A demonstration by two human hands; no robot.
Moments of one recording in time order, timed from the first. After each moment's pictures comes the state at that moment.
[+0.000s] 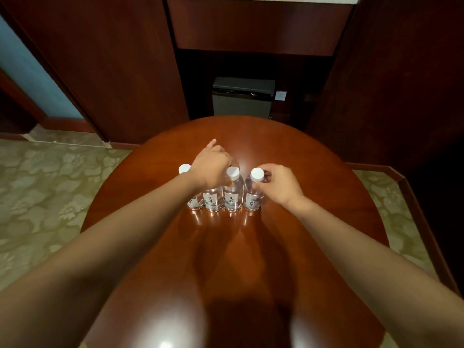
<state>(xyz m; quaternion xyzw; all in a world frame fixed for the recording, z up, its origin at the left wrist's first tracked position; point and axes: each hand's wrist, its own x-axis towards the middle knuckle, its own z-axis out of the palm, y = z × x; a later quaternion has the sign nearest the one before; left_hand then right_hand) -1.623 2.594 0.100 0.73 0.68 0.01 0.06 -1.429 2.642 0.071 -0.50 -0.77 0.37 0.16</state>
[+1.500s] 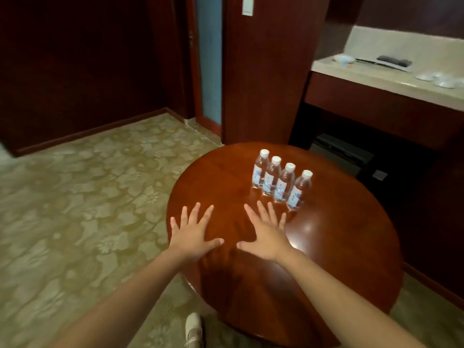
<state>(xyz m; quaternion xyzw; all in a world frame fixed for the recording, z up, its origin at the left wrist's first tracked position) -1.397 2.226 0.086 0.25 0.96 0.10 0.12 -1.305 2.424 0.105 -0.12 -0.98 0.18 -0.07</state>
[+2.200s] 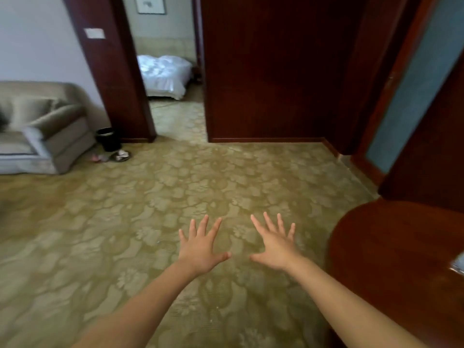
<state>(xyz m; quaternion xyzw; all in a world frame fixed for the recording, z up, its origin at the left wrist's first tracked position) -1.316 1.828 0.110 -0.10 0.99 0.11 0.07 -1.384 2.033 0.129 0.23 -0.96 0.10 -0.13</state>
